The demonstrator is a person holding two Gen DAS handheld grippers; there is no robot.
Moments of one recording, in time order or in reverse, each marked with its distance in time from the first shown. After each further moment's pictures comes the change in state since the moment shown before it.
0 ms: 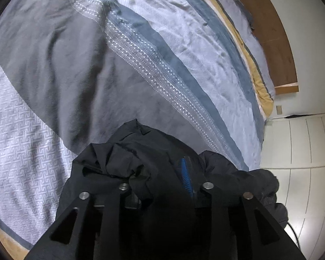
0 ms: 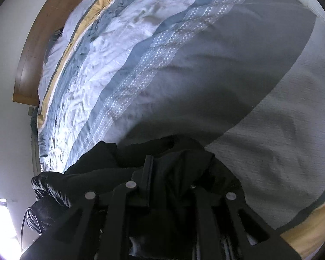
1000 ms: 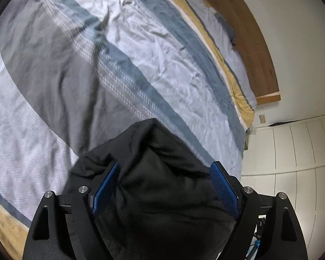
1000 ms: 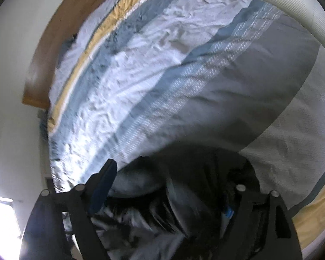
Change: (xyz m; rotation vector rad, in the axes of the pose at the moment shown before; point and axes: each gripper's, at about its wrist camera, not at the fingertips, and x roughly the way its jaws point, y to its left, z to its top) left arm -0.100 -0.032 0.004 0.023 -0.114 -0.078; right arm -0.073 0.058 0.028 -0.015 -0.058 0.046
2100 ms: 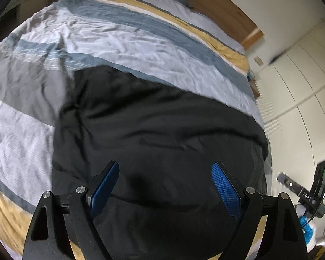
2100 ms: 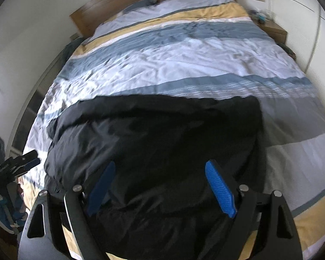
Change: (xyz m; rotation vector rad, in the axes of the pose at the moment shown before) left arm 0.022 -0.070 -0.145 0.480 0.053 0.140; right arm -0.016 0.094 -0.175 -0.691 -0.023 -0.072
